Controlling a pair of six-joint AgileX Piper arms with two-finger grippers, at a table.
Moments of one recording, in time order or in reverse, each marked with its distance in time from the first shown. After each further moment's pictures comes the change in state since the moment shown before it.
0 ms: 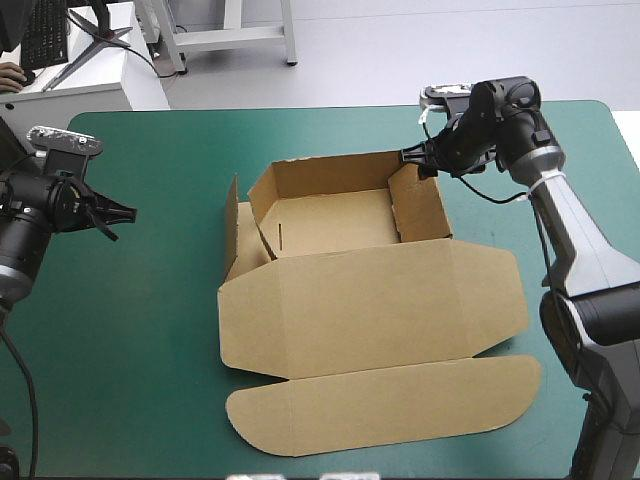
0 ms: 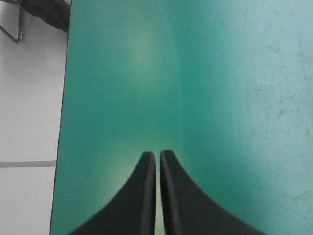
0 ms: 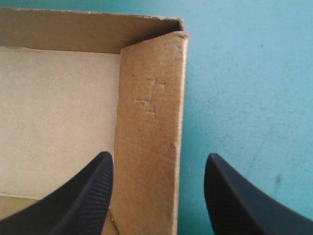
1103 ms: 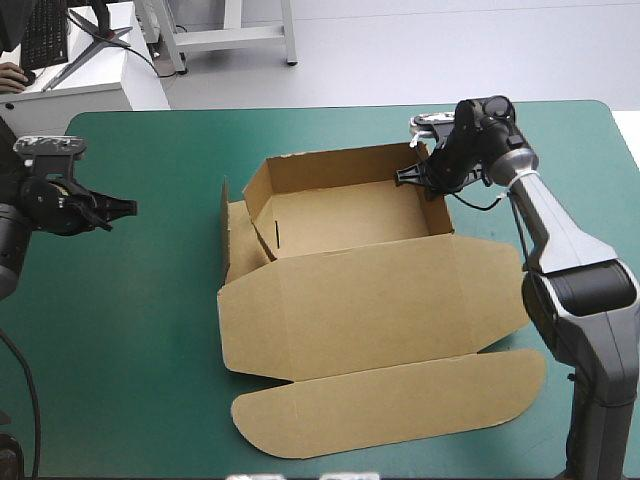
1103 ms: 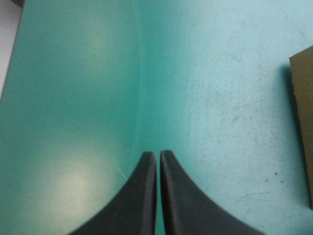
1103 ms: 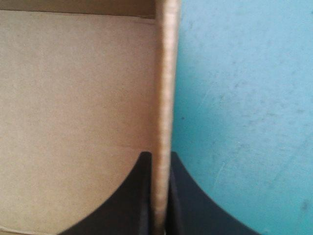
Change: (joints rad) left arm 0.120 0.014 0.000 -0.280 -0.003 0.046; right arm -0.025 0.136 0.003 0.037 -0.007 -0.070
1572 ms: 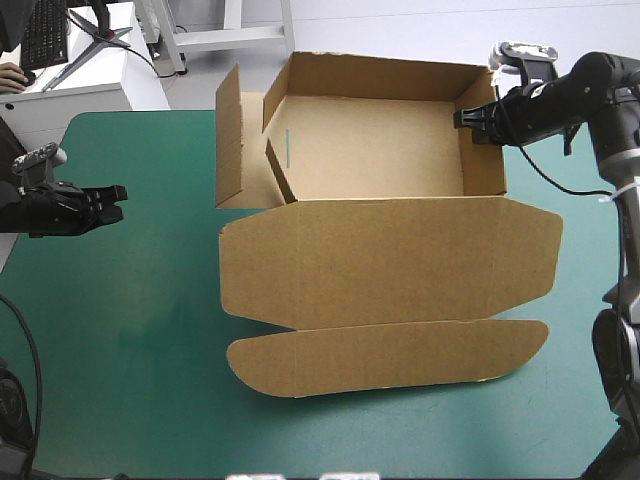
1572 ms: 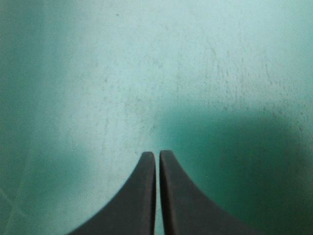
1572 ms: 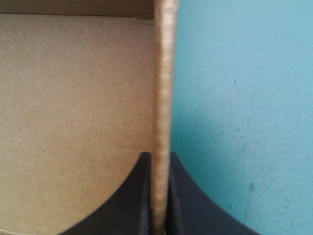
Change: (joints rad) left arm 0.265 0.162 0.000 -0.663 0.080 0.348; right arm -0.195 -0.304 0.000 0.215 0.005 -0.085
